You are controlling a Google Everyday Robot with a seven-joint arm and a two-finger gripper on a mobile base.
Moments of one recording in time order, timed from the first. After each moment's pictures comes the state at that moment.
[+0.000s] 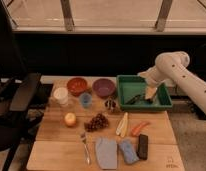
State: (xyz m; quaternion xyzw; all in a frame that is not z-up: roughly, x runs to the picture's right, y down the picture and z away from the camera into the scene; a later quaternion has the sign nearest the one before) arm 0.252 -0.009 0.802 -0.17 -0.10 -0.07 0.98
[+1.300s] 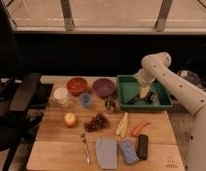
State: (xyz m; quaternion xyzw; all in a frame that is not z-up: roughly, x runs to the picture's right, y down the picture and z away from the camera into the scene) arm 0.244 -0.001 0.884 -0.20 -0.07 -0.08 0.97
